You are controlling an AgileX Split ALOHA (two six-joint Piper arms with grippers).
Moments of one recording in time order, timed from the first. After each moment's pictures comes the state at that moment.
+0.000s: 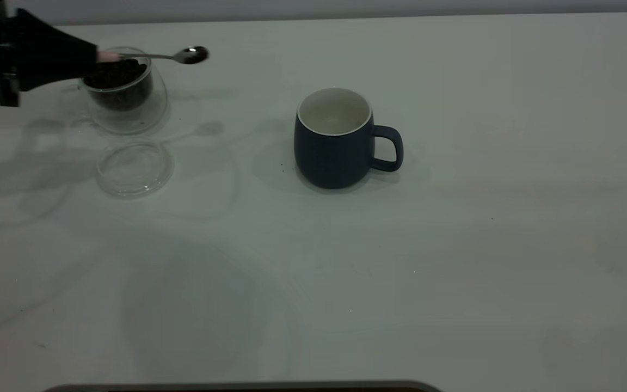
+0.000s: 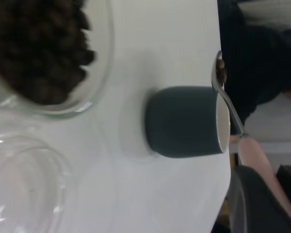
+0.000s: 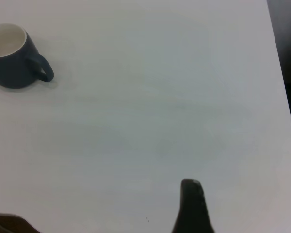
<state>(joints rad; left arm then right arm) 0.30 2.41 -1.34 -1.35 1.14 1.21 0.01 0.03 -0.47 0.04 1.12 -0.08</state>
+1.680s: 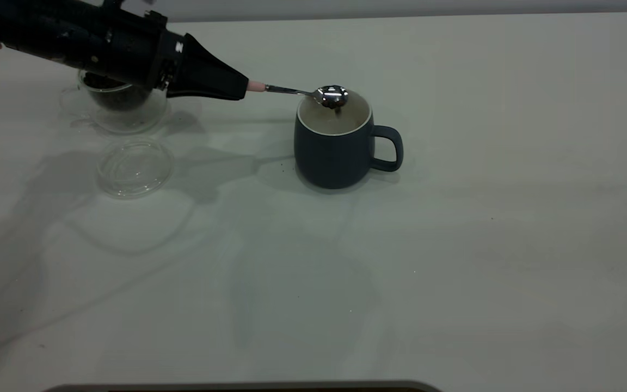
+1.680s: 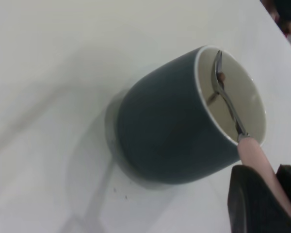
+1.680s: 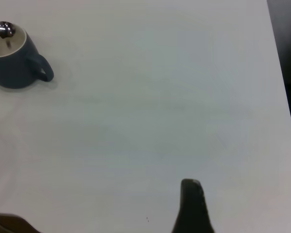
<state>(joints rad) -0.07 2.41 -1.34 -1.44 0.92 1.73 0.01 0.03 -0.47 0.04 1.12 -0.08</state>
